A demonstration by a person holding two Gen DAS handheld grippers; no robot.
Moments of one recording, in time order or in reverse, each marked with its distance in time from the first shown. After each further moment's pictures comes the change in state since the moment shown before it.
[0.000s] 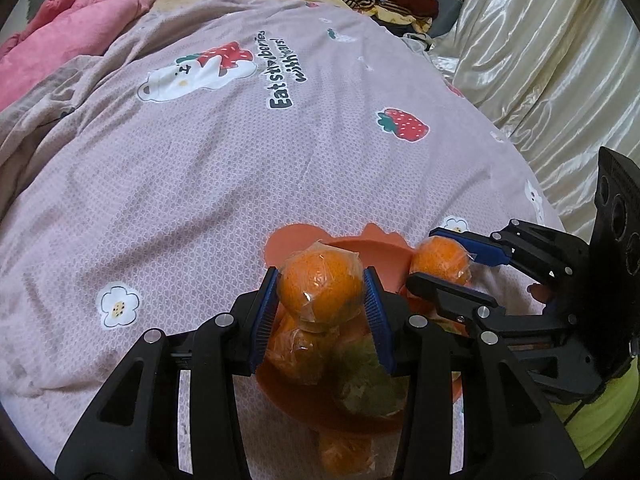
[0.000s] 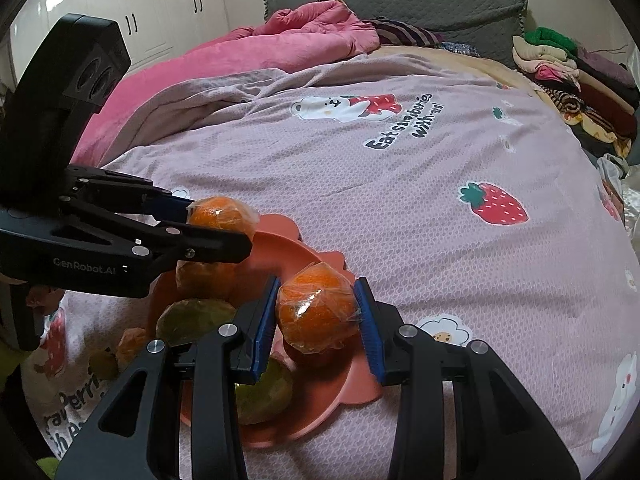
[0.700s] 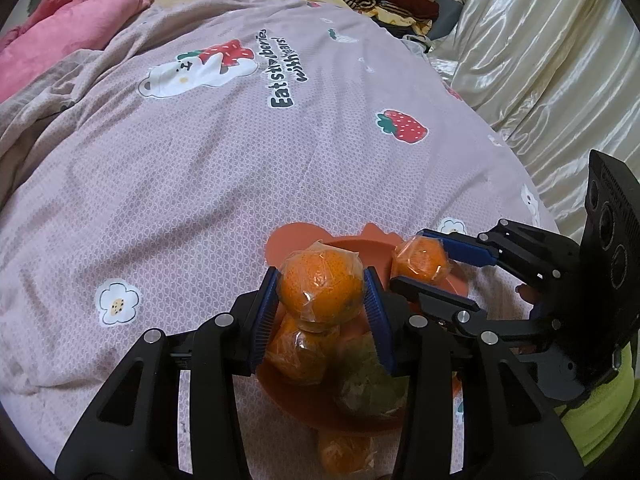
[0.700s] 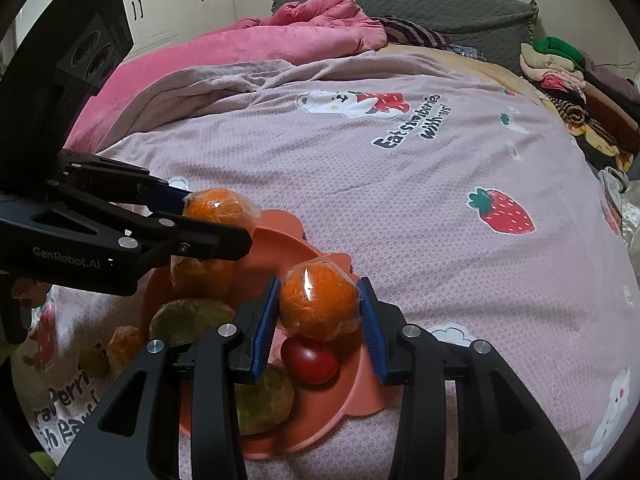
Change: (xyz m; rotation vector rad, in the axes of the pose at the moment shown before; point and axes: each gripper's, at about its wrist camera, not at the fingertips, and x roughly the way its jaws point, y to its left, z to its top) left arm 0.000 0.003 0.000 -0.009 0.002 -0.018; right arm 0.009 0.008 0.003 -0.052 0.022 -0.017
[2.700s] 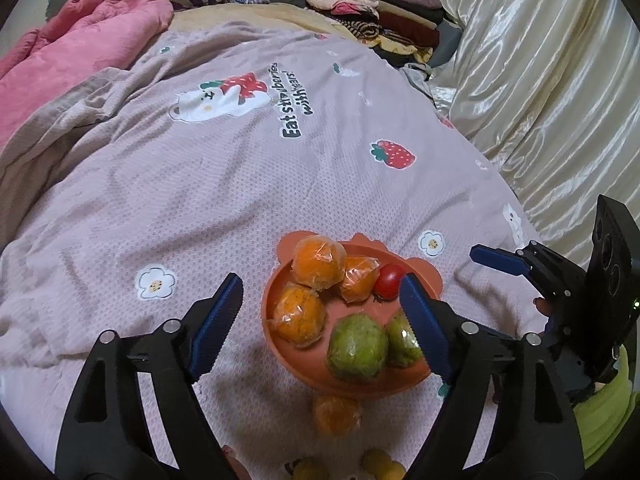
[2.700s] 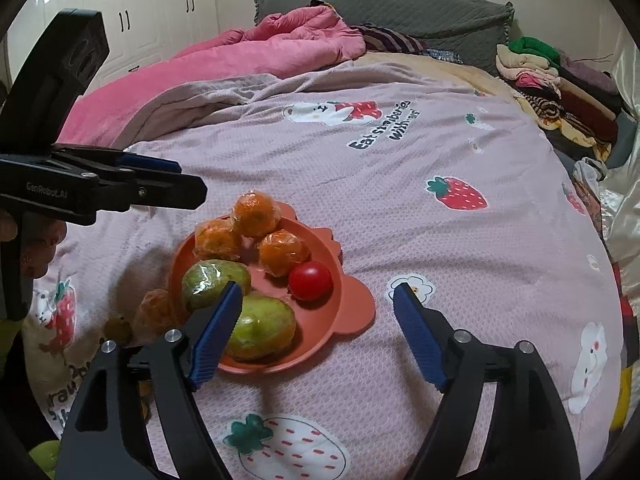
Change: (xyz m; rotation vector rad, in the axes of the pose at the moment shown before) left arm -0.053 -0.002 -0.017 -0.027 -0.108 0.012; right arm -0.058 0.004 -0.025 0.045 -0.035 -0.059
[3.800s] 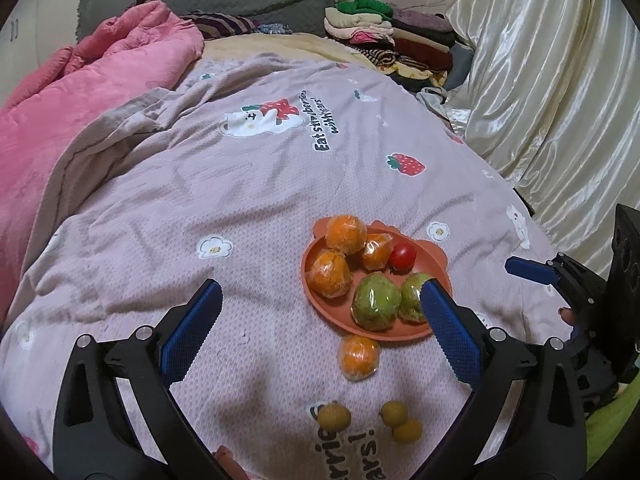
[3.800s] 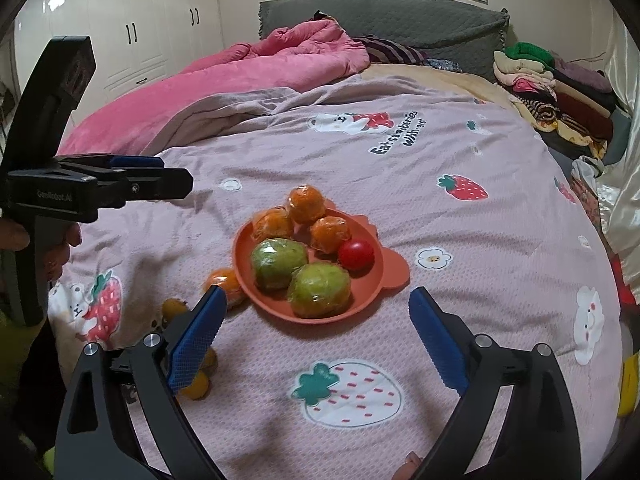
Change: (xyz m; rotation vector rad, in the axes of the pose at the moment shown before) left arm -0.058 0.000 -0.044 0.002 -0.114 0.104; right arm -0.050 0.041 -0.025 0.018 -0.046 0.016
